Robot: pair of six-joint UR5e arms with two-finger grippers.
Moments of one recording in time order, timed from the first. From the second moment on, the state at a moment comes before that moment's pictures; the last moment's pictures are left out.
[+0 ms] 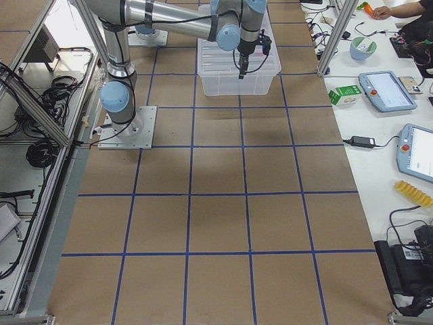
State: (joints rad) left arm -1.28 -1.66 -1.45 -1.63 1.53 0.33; right arm 1.60 -1.37 1.63 -1.75 -1.57 0.08
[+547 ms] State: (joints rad) left arm -1.08 -1.81 -1.58 -1.42 1.51 0.63; right arm 1.59 -1.35 1.64 -1.76 -1.58 0.06
